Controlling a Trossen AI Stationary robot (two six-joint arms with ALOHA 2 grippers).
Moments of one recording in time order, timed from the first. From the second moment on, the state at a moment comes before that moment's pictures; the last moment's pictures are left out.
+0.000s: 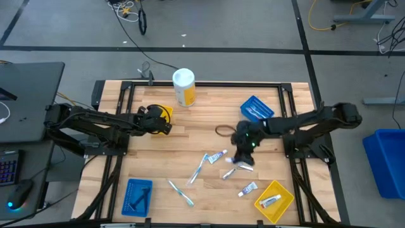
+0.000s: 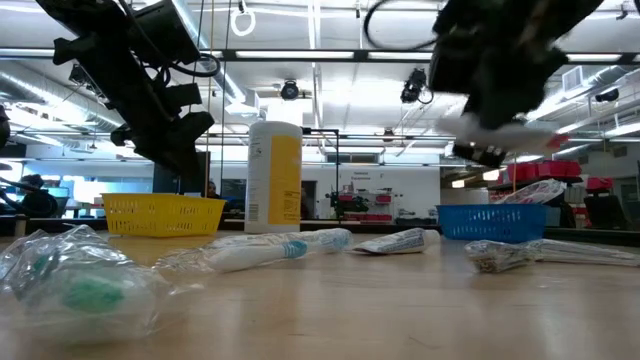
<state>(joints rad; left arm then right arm) 0.06 1.15 0.54 -0.39 -0.72 -0.72 0.03 1.36 0.71 -0.23 -0.55 0.41</state>
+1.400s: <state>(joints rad) 0.06 1.15 0.54 -0.36 -0.69 -0.78 0.82 1.31 0.60 -0.26 -0.32 0.71</state>
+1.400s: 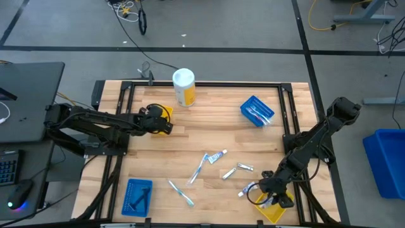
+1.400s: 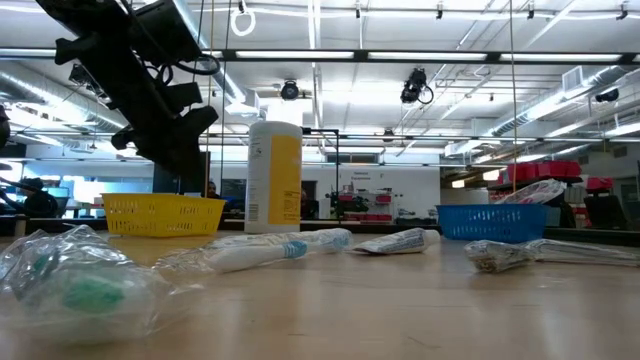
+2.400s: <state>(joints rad) 0.06 1.15 0.54 -0.15 -0.68 -0.66 0.41 1.31 0.60 0.03 -0.68 0.59</state>
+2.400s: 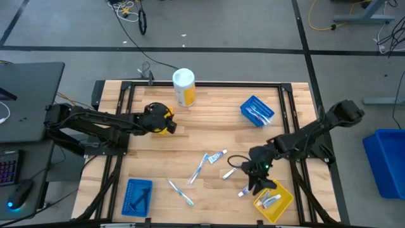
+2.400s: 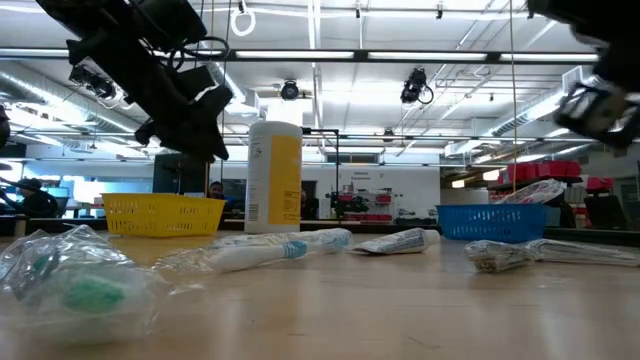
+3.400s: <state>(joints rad) -0.04 1.15 0.54 0.06 -0.42 -0.48 0.31 1.32 0.60 -0.07 0.12 0.28</state>
